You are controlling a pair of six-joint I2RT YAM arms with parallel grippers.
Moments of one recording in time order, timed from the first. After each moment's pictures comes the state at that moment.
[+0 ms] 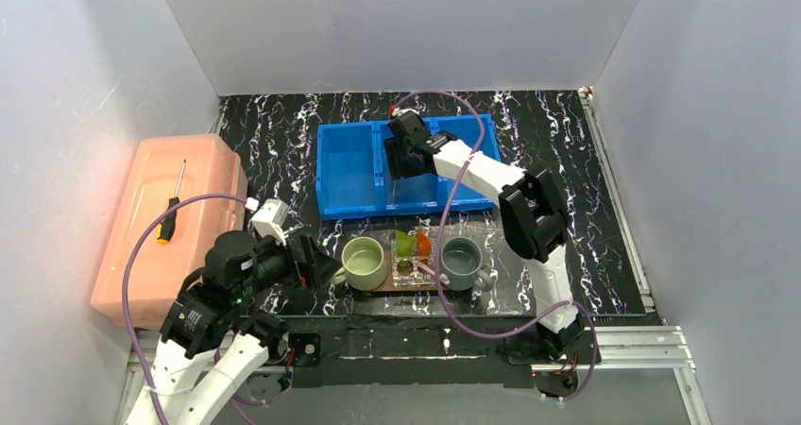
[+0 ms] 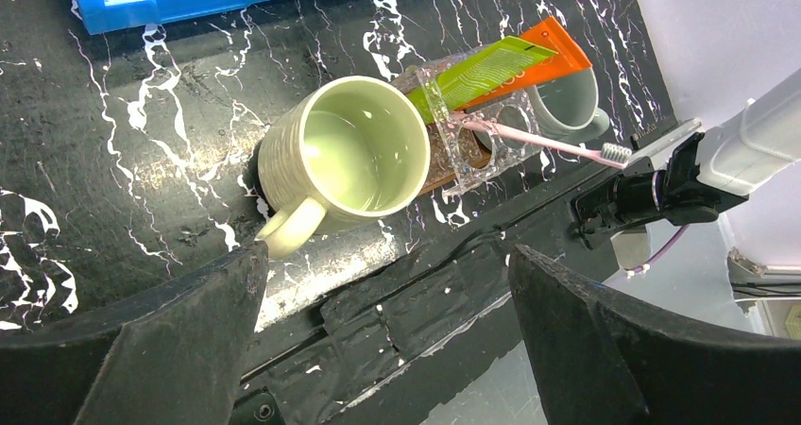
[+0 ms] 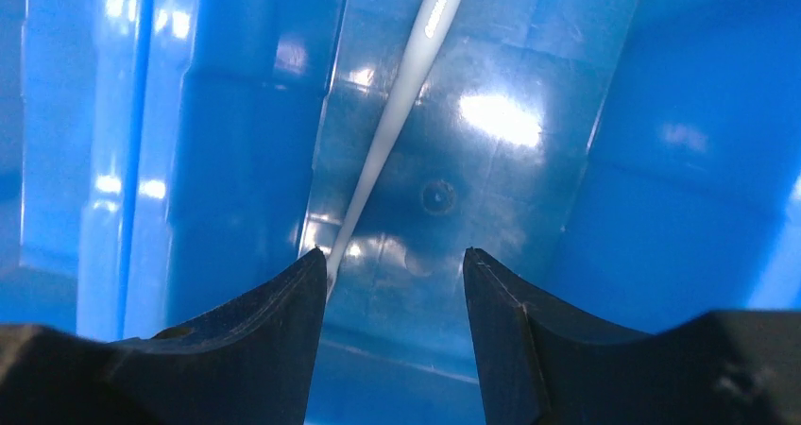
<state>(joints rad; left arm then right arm) -0.48 0.38 0.79 -0.90 0.22 -0.46 0.73 2.09 1.73 -0.52 0.17 0.35</state>
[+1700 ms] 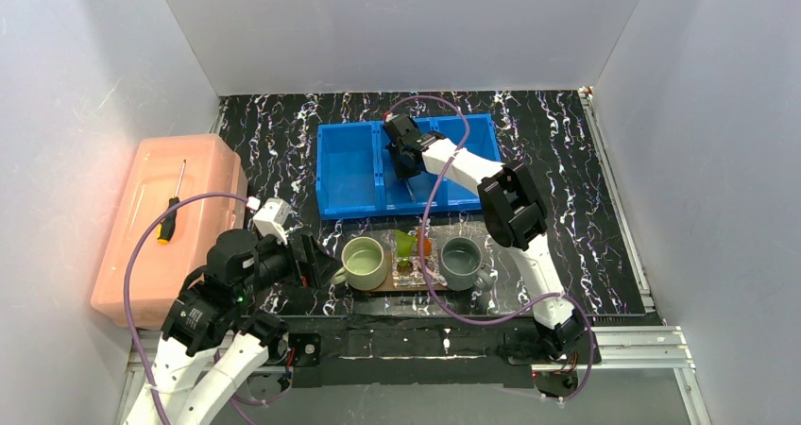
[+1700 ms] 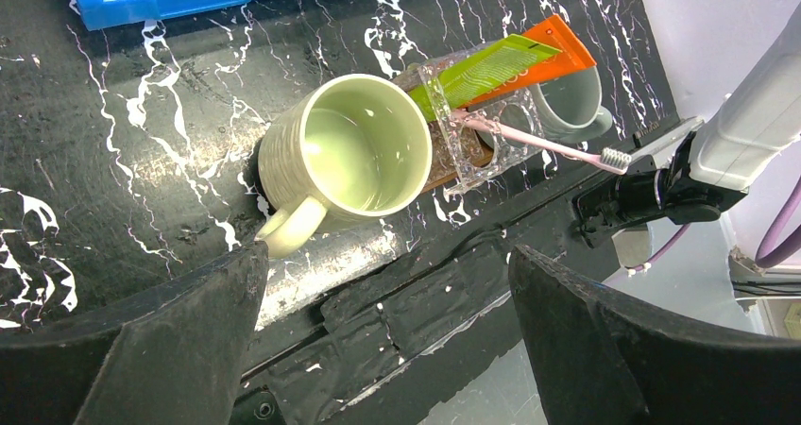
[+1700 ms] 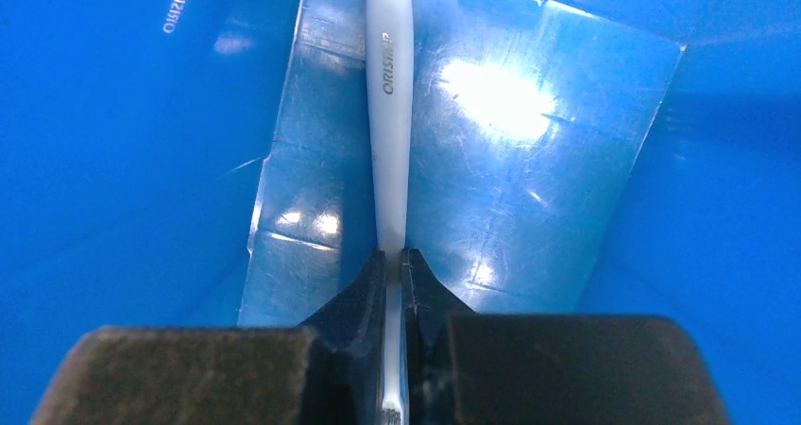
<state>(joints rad) -0.48 0.39 0.79 -0.90 0.22 -0.46 0.70 2.31 1.90 -0.55 0.18 0.26</state>
